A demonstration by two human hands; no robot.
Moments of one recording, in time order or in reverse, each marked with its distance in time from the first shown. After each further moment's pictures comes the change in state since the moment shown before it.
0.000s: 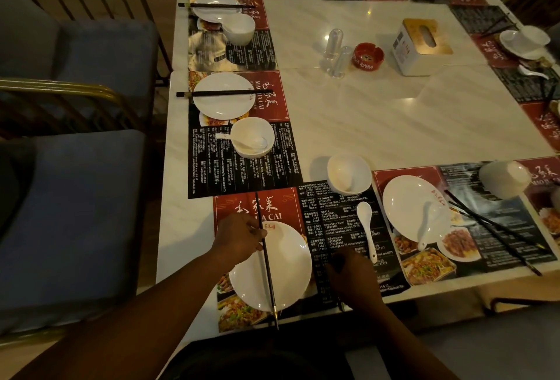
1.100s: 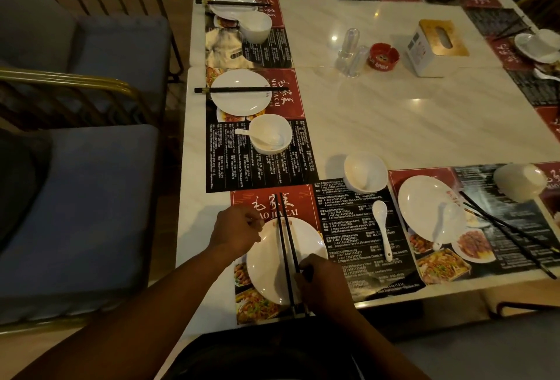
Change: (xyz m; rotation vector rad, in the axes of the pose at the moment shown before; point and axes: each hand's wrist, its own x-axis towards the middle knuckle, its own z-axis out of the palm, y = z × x) left_hand -0.007 -0.017 -0.035 0.081 0.135 0.084; right_hand -0.034 -0.072 0.042 0.048 -0.114 -0.153
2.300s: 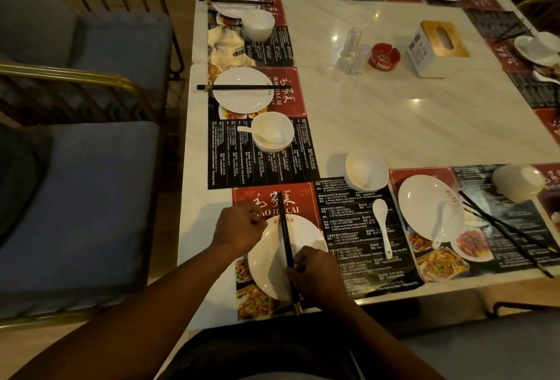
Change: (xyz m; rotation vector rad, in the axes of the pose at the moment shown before) left_hand -0.007 0.003 0.002 0.153 0.072 0.084; right_hand 0.012 -0.019 -0.002 0.015 -0.064 0.109
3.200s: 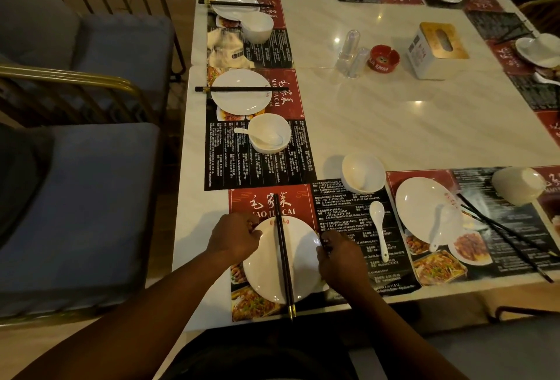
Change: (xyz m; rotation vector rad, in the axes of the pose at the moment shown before) left_hand -0.004 -0.006 0.007 0.158 -0.090 0.022; right_hand 0.017 0.034 -0.035 -0.096 0.236 -0.047
